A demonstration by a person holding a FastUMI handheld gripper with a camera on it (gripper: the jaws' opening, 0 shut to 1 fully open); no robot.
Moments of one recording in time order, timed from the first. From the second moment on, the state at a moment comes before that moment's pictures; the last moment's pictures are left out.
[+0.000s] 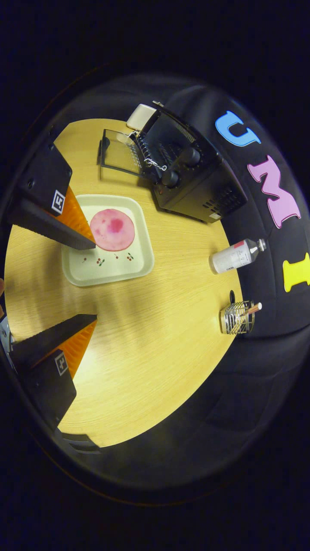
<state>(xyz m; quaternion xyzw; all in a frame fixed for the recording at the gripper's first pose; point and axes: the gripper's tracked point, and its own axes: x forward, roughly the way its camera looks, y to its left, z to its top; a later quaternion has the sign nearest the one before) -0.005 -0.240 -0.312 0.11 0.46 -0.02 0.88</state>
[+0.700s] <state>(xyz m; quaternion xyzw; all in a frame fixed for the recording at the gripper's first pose) 0.002 -0.226 -0.331 0.03 0.50 -0.01 0.87</state>
